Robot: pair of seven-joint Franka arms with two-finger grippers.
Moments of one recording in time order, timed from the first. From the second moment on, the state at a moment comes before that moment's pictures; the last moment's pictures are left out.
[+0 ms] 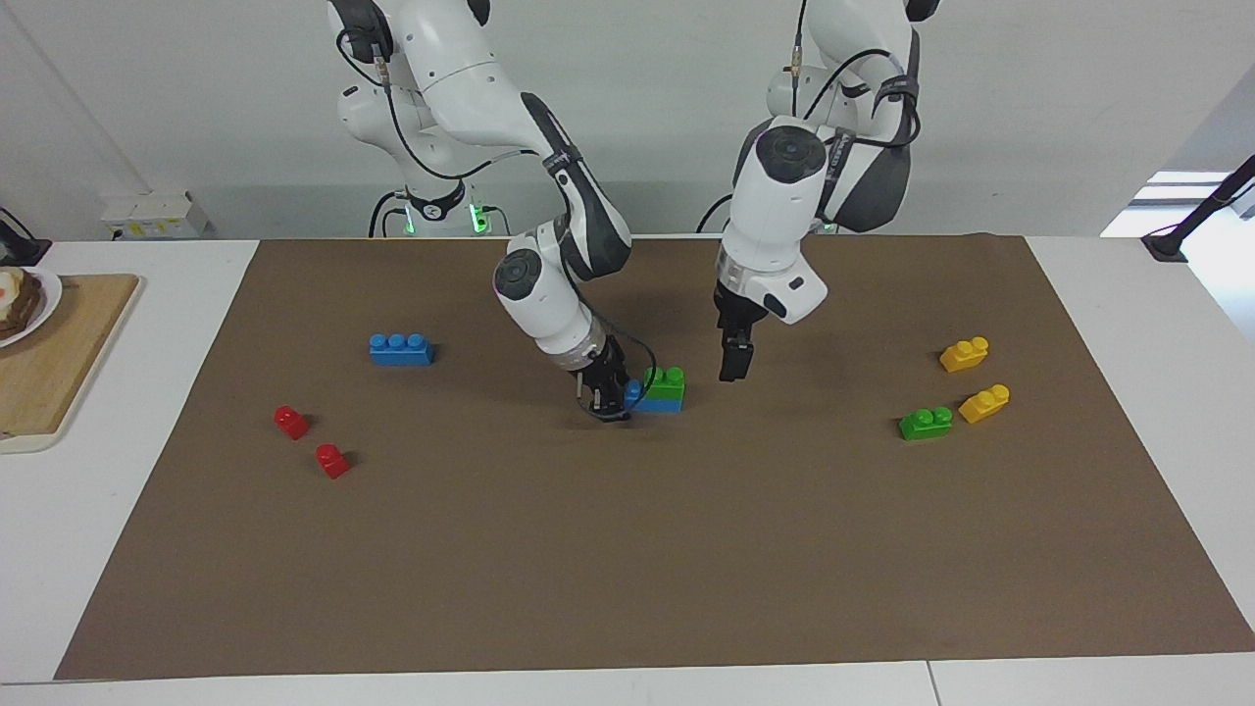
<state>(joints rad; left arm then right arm) -0.43 0.16 -0.07 -1.73 -0.03 1.94 -1.83 0.50 0.41 0.05 -1.98 0.59 2.54 1.76</state>
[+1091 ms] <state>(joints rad) -0.06 -0.03 -0.06 -1.73 -0.03 1.70 -0.60 0.12 0.21 0.03 -1.87 0.41 2.09 1.18</state>
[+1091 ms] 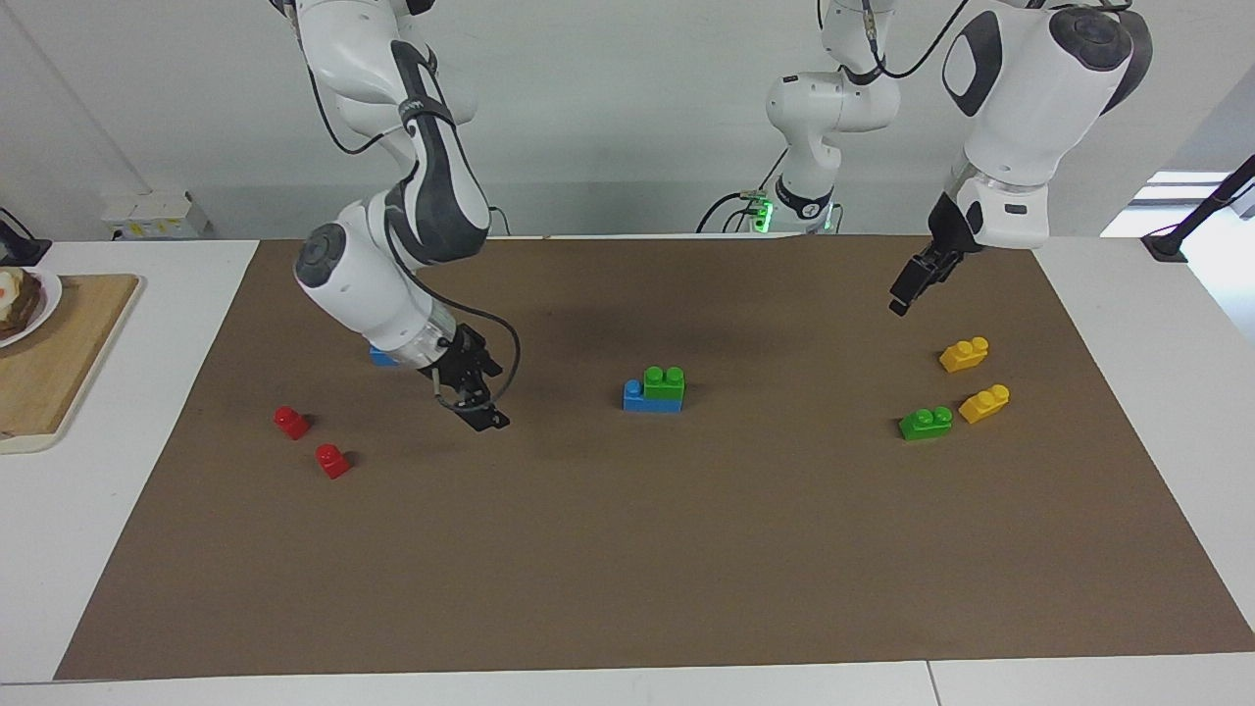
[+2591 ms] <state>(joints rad) 0.00 -0.04 -0.07 -1.69 -0.03 1.62 -0.19 0.02 -0.10 -0.01 -1.72 0.08 1.53 0.09</state>
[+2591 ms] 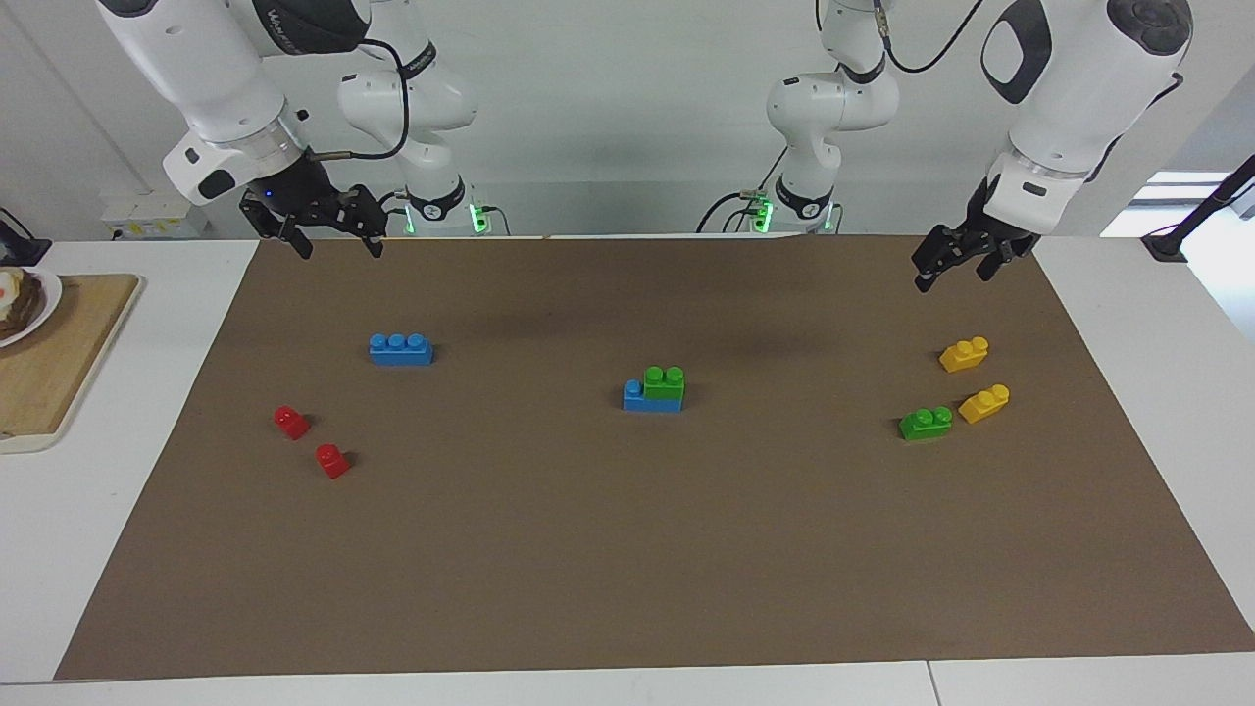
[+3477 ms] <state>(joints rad) -0.01 0.02 -0.08 -1.63 -0.03 1.61 -0.17 0.02 -0.10 -0.01 -1.70 0.00 1.54 0.09</state>
